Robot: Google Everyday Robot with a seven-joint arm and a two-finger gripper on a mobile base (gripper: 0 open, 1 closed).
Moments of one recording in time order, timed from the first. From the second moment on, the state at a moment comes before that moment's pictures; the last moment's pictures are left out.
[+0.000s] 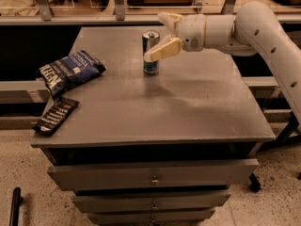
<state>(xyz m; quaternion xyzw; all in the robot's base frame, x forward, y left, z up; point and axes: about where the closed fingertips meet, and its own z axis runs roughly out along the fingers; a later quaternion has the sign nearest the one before) 0.672 -0.018 0.954 -0.51 0.55 0.35 0.55</state>
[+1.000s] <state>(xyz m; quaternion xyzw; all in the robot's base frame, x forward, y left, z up) 0.667 -0.009 0.927 -0.45 0.61 0.40 0.51</state>
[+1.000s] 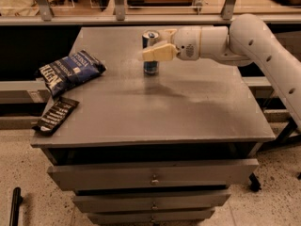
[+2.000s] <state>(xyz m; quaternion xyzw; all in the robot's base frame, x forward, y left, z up) 0.668 -0.002 0.944 -0.43 0.61 0.43 0.51</state>
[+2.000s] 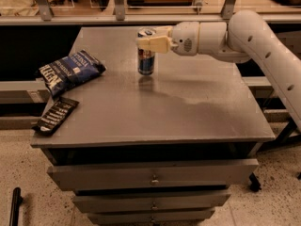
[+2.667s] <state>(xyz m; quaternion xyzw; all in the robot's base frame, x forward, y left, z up) 0.626 0.062 0.992 -0.47 0.55 0.49 0.49</state>
